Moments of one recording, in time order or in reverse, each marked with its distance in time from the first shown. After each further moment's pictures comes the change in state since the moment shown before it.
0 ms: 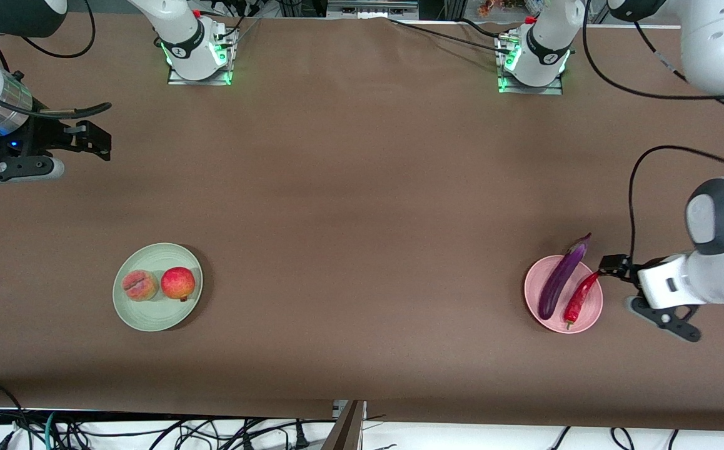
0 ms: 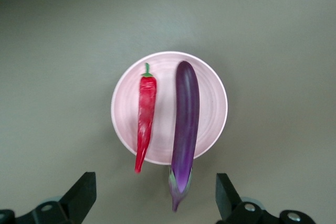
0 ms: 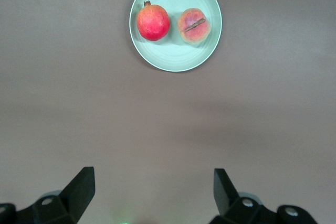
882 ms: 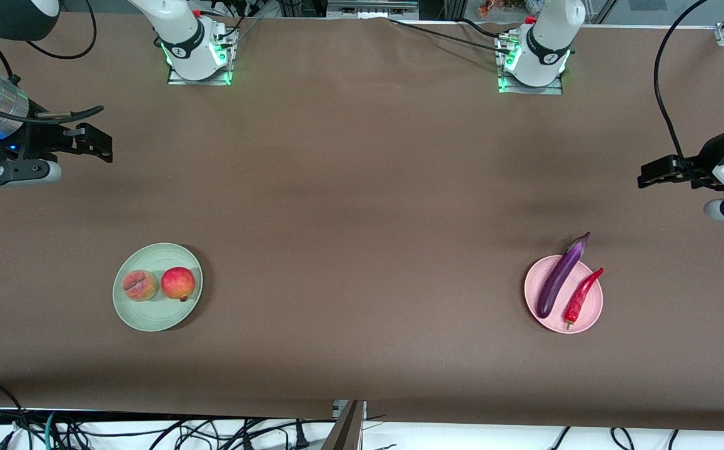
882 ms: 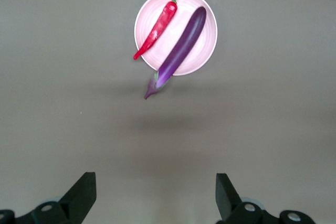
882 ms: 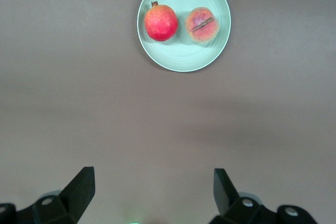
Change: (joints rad) left arm 0.006 -0.471 -0.007 -0.344 0.000 -0.164 -0.462; right arm -0.013 0.008 -0.004 0.006 0.046 0.000 0.000
